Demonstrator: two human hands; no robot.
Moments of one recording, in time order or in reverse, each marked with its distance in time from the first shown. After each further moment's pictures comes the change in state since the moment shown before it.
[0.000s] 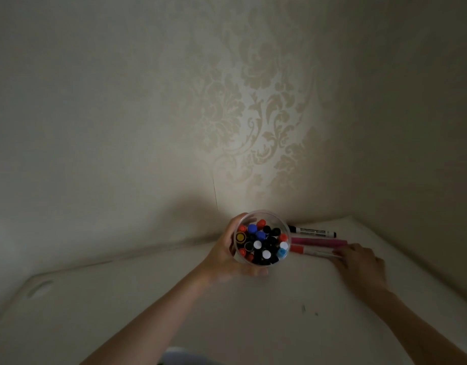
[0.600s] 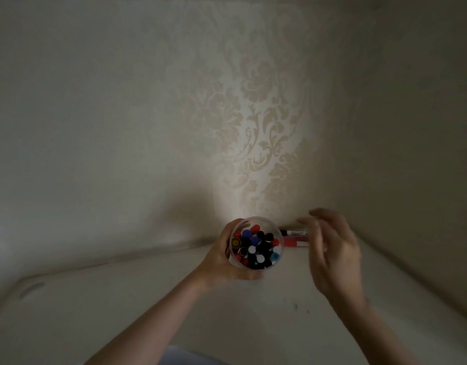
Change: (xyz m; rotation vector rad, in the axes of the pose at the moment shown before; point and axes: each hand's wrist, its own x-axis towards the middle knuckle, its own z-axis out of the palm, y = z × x) left_hand -0.010 -0.007 -0.004 0.100 0.037 0.016; right_hand -0.069 -0.103 -0.100 0.628 0.604 -0.345
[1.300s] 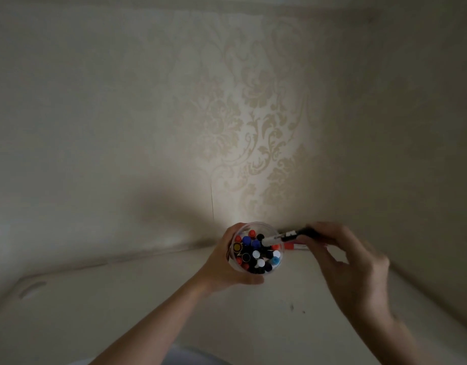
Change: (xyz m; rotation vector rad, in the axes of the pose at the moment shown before) left_hand -0.004 0.007 0.007 -0.021 -0.010 0.011; right_hand -0.006 -0.032 -0.044 0.134 0.162 -0.255
